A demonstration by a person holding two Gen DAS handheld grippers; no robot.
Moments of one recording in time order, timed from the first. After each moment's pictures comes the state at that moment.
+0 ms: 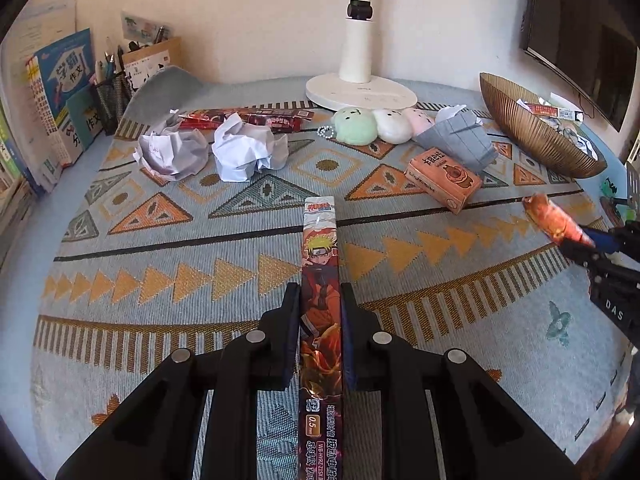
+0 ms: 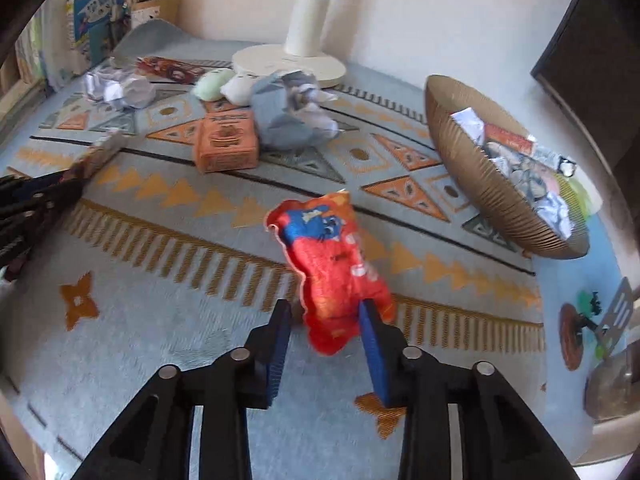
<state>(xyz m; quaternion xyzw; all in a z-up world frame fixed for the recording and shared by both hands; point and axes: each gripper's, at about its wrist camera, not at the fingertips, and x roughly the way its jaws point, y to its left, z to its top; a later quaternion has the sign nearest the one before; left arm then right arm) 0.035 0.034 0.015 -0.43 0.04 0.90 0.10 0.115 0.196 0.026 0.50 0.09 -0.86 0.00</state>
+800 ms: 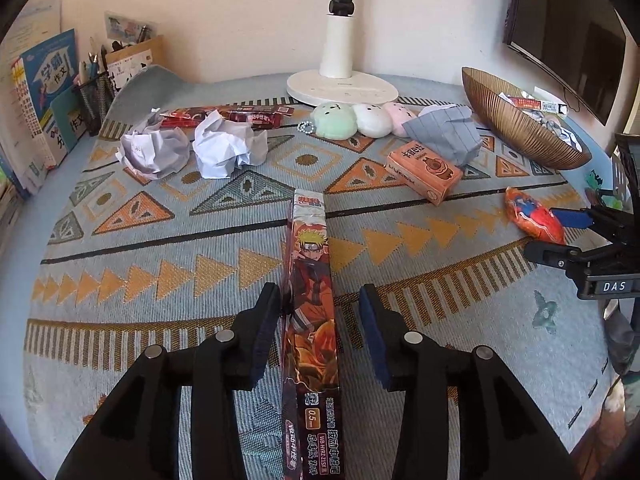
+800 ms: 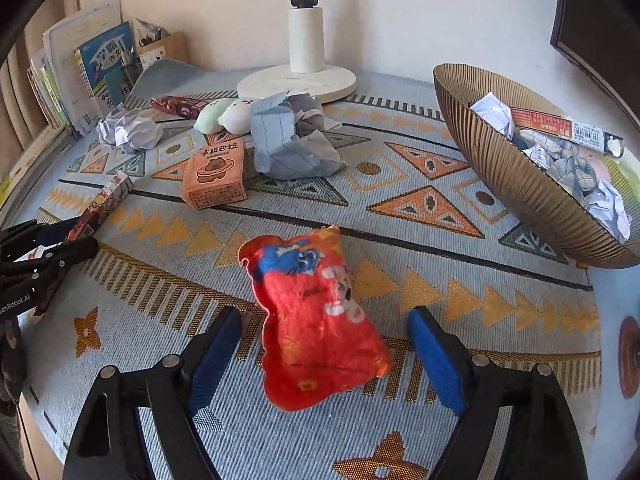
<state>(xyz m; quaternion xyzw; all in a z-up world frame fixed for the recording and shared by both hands) 0.039 0.038 0.015 -0.43 0.03 0.89 0.13 0.091 0.237 0.012 0.46 0.03 -0.89 0.04</state>
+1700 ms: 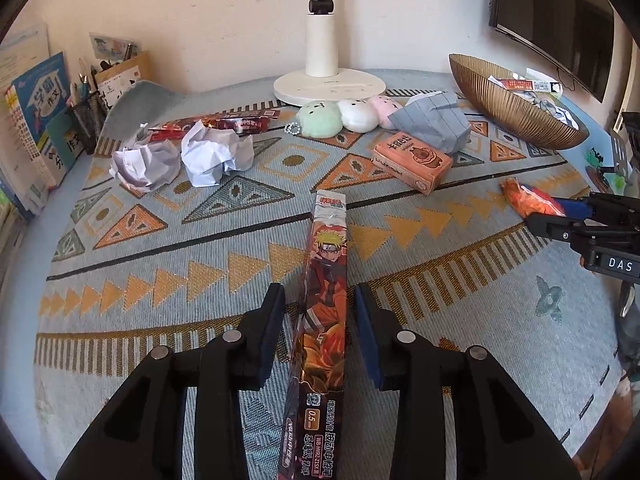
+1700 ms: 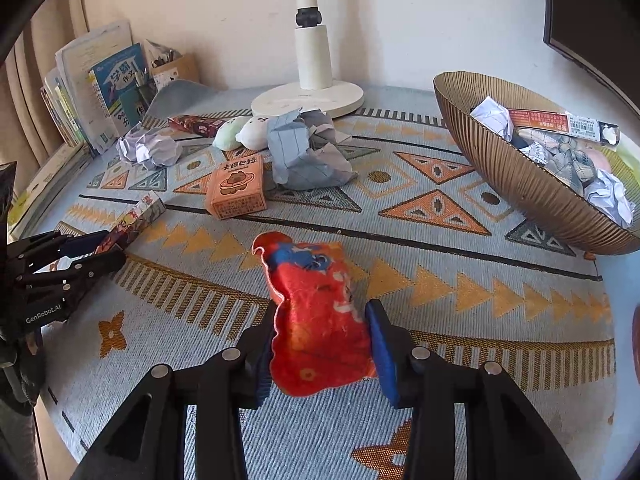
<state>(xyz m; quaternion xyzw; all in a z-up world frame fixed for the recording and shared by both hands) 0.044 0.051 0.015 -0.43 0.07 0.89 0.13 0.103 0.239 0.016 0.44 0.00 -0.89 0.08</state>
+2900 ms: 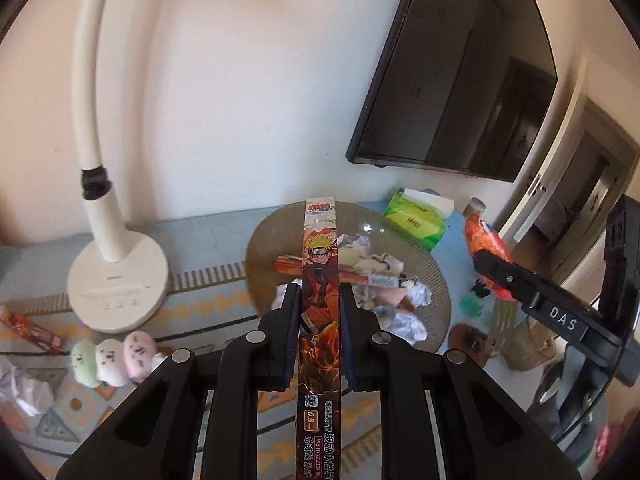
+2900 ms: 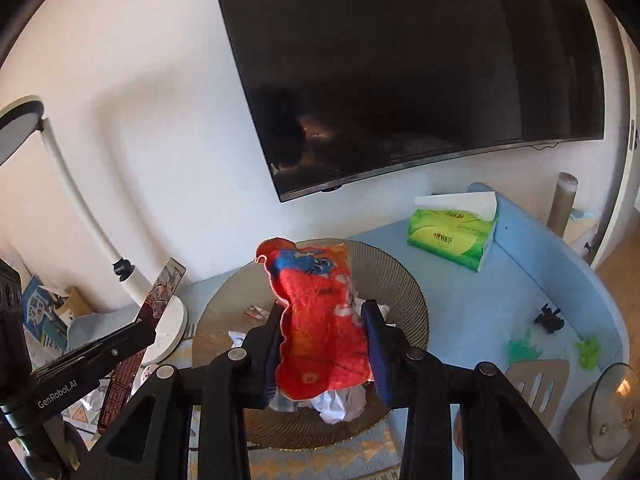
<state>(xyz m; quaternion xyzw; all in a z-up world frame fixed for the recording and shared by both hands) -0.079 0.270 0.157 -0.37 -0.06 0.87 0.31 0.068 0.452 0.171 0.30 -0.16 -0.93 -0.15</state>
